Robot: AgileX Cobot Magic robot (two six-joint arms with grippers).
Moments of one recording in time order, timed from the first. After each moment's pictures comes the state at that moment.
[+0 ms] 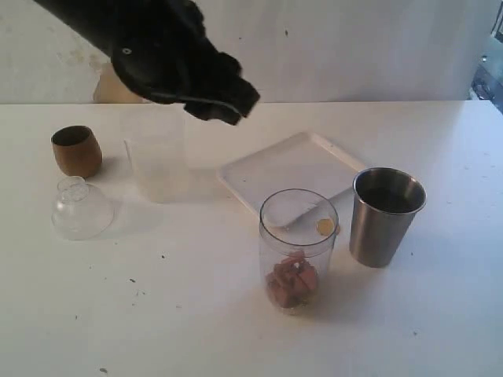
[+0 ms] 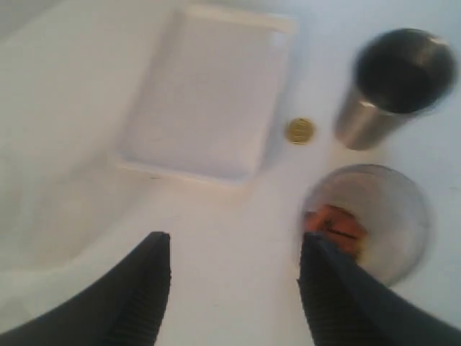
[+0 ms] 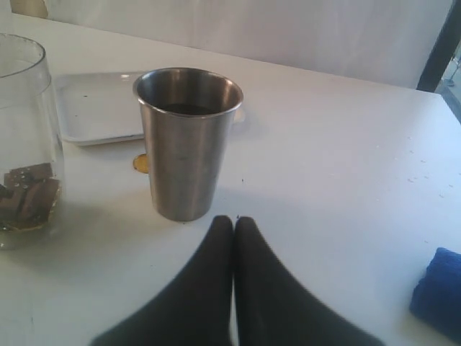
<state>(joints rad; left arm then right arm) -0.77 1.58 -1.55 0.02 0.95 0.03 0.06 0.00 0.00 0.02 0.32 -0.12</state>
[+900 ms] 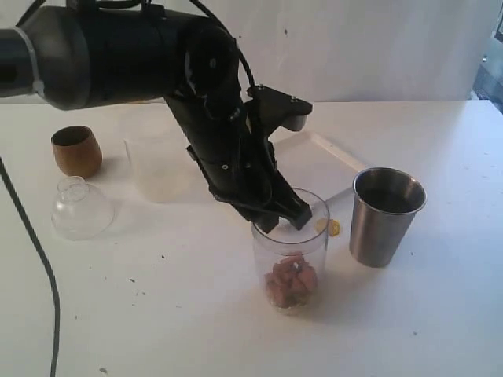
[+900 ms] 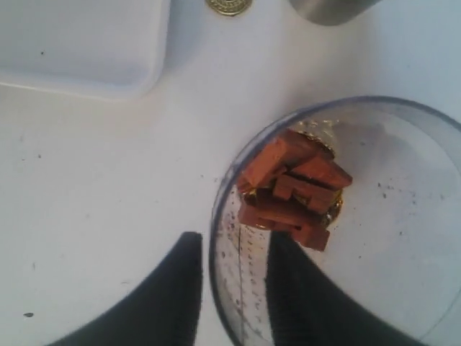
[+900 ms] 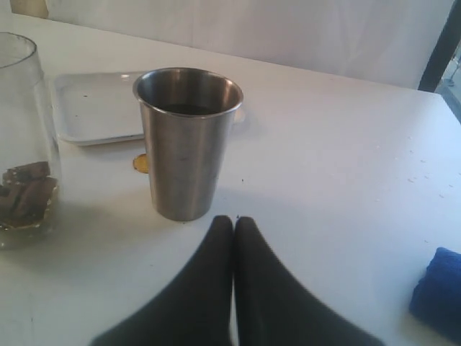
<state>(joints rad) -0.81 1.91 -1.58 -0.11 1.00 0.08 0.06 0.00 0.00 0.02 0.32 -0.12</state>
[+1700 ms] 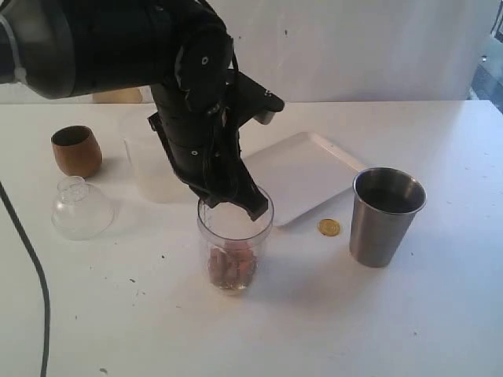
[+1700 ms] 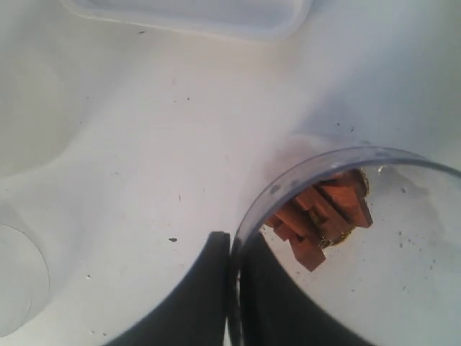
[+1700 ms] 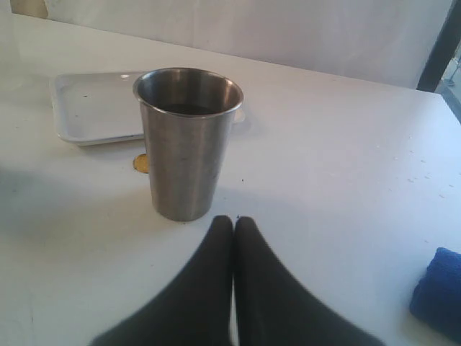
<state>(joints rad) -0.82 1.89 -1.60 0.19 1.12 -0.04 0.06 0.00 0.00 0.02 0.32 -0.12</state>
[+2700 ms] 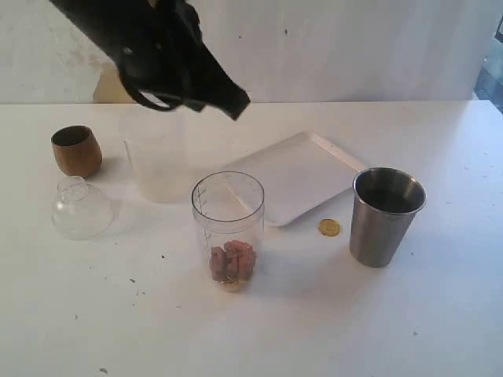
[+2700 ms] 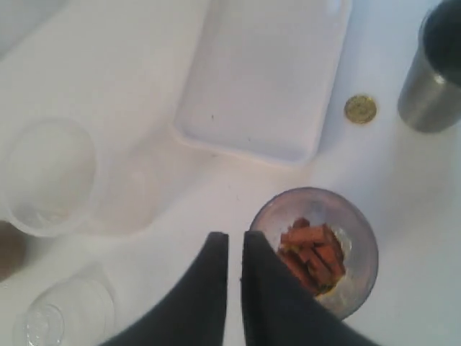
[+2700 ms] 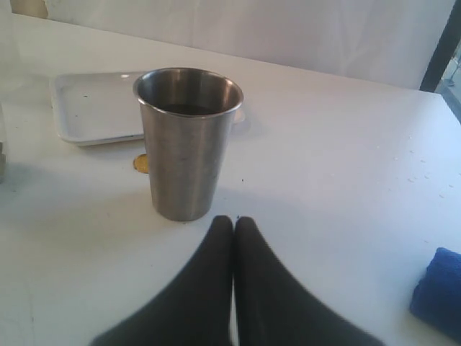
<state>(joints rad) -0.82 1.58 -1.58 0.24 1.02 -0.11 0.06 0.00 0.00 0.02 0.32 -0.12</state>
